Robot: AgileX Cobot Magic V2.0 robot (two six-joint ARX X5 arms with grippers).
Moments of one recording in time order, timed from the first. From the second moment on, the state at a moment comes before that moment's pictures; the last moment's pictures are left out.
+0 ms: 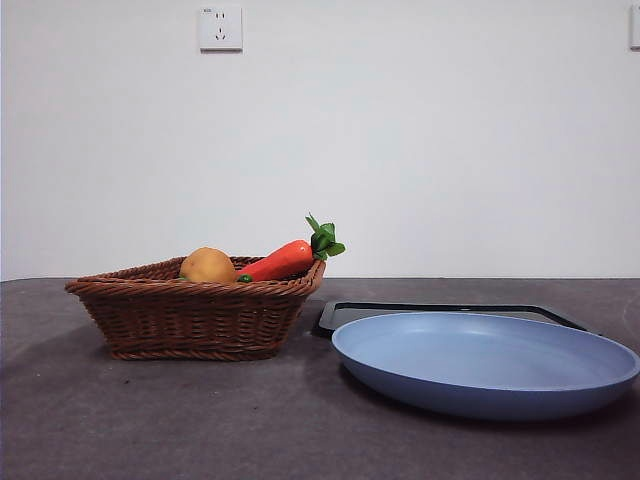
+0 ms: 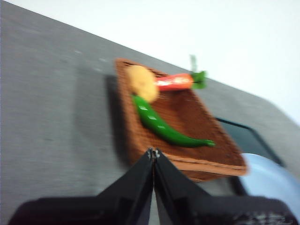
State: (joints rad) left arm 0.02 0.01 0.02 -0.13 0.39 -0.43; right arm -0.06 0.02 0.04 -0.15 -0.35 0.48
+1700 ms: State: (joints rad) left arm -0.01 0.69 0.86 -0.83 0.65 0.01; right arm 0.02 0.78 1.00 -1.03 -0.52 -0.06
